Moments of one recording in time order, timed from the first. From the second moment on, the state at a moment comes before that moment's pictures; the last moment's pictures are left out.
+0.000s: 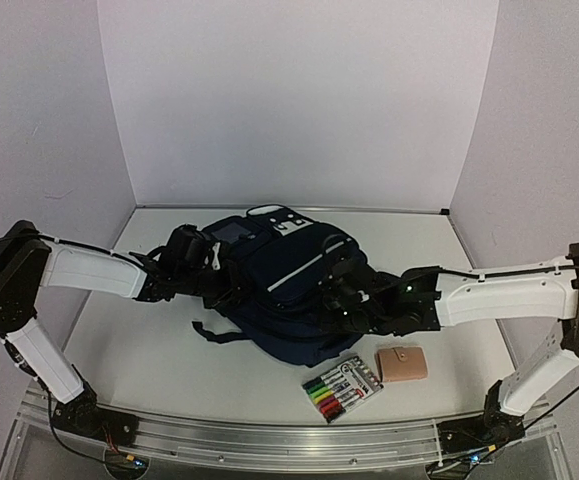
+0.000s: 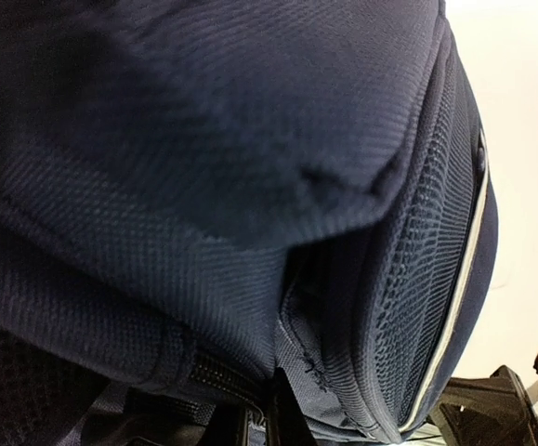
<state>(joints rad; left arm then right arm) -0.71 1.62 0.85 0.15 0.33 -0.97 1.14 1.56 1.06 -0.40 0.42 0.95</state>
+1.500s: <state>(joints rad) -0.83 1.57 1.34 -0.36 -0.01 -0.23 0.61 1.55 0.96 -0.10 -0.21 0.66</state>
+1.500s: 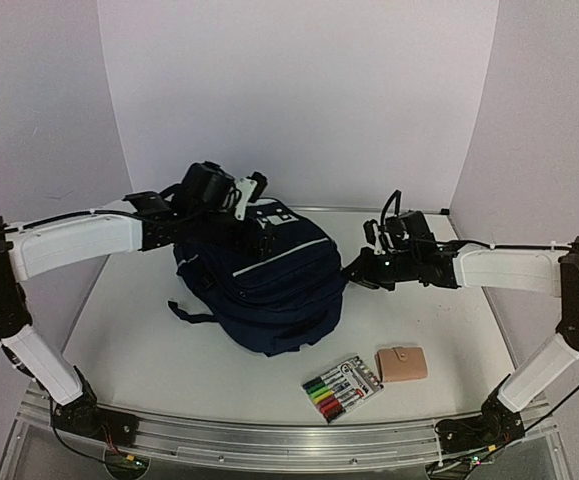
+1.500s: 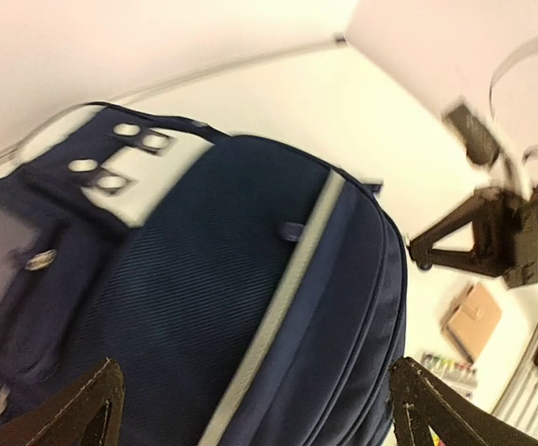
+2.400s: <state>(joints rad) -0.94 2.00 1.65 -0.31 0.02 0.05 0.61 1.52 0.92 -0.06 -0.22 0.73</state>
